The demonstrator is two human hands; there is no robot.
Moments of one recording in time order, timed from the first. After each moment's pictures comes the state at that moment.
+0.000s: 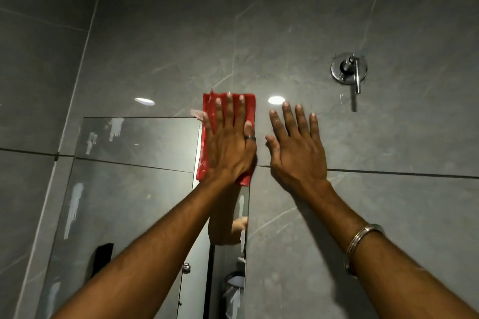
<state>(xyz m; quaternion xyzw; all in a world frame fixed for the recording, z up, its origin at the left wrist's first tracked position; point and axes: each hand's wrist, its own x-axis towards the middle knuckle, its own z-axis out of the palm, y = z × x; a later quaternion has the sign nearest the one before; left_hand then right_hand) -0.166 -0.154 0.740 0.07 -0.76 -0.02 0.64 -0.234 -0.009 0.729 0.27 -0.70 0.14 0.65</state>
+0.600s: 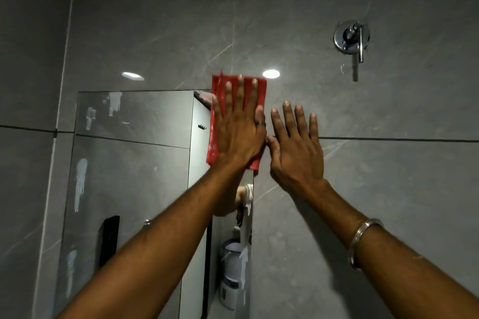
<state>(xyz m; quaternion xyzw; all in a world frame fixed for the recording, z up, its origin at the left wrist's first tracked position) -0.168 -0.145 0.713 0.04 -0.78 -0.01 0.63 -0.228 -0.015 0.666 0.25 -0.72 0.12 0.64</state>
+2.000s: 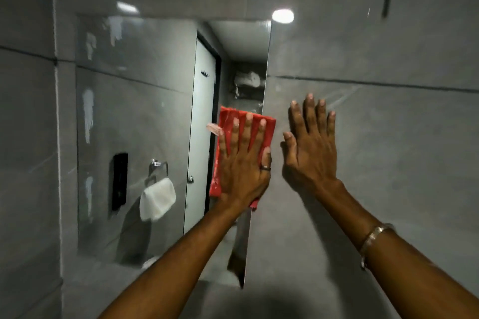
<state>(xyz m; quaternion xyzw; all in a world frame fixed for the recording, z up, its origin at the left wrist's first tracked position) -0.172 -0.143 0.516 0.03 -0.80 -0.04 0.59 -0.204 0.012 0.570 0.28 -0.77 0.16 0.55</state>
